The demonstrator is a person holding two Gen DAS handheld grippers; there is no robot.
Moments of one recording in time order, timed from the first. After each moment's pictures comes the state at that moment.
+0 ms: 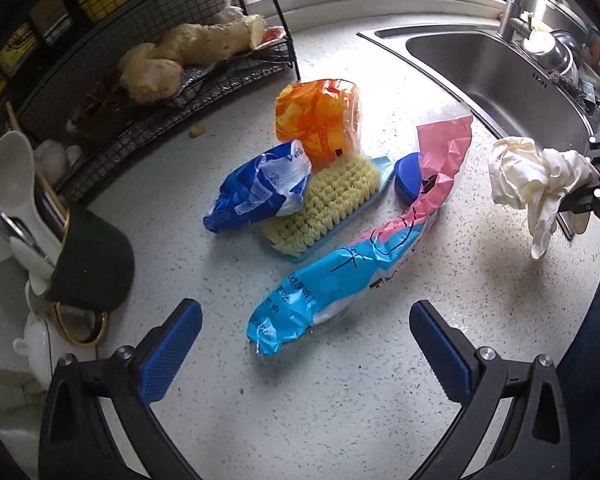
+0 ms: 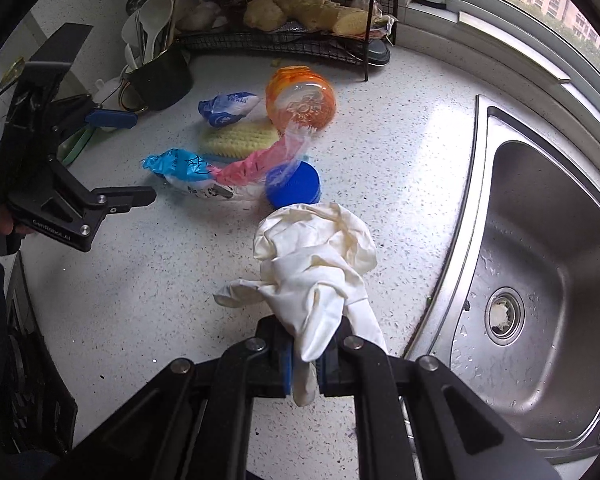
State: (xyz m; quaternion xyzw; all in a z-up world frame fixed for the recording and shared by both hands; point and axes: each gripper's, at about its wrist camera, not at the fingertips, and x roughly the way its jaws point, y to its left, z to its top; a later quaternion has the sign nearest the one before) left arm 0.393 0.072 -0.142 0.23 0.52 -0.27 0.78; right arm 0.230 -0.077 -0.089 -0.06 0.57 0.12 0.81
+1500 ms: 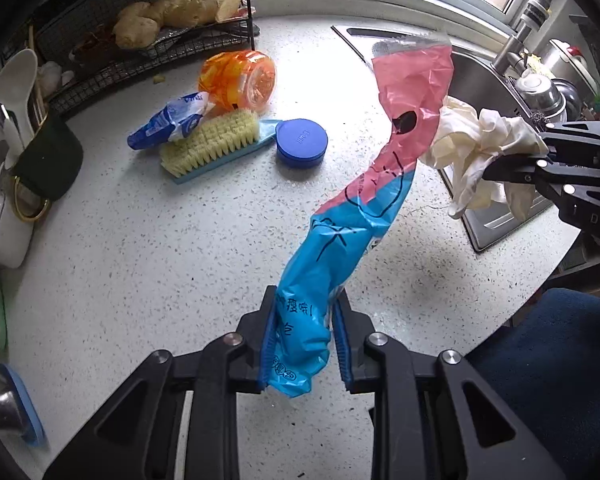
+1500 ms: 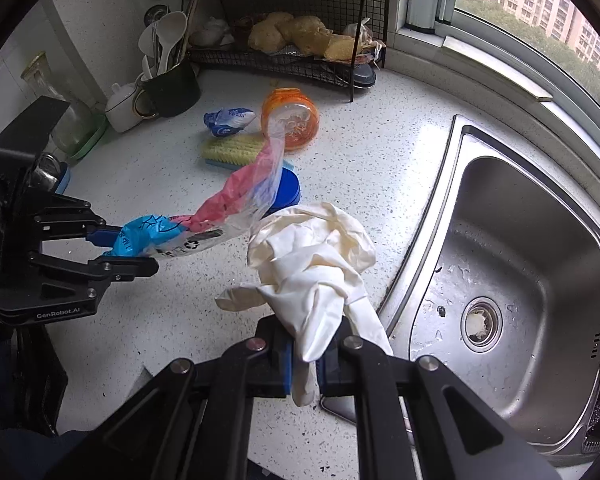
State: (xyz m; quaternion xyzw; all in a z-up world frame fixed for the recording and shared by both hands) left arm 0.276 0.017 -0.123 0.10 0.58 -0.23 0.78; right arm 0.202 -0.099 -0.065 -0.08 0.53 0.14 0.83
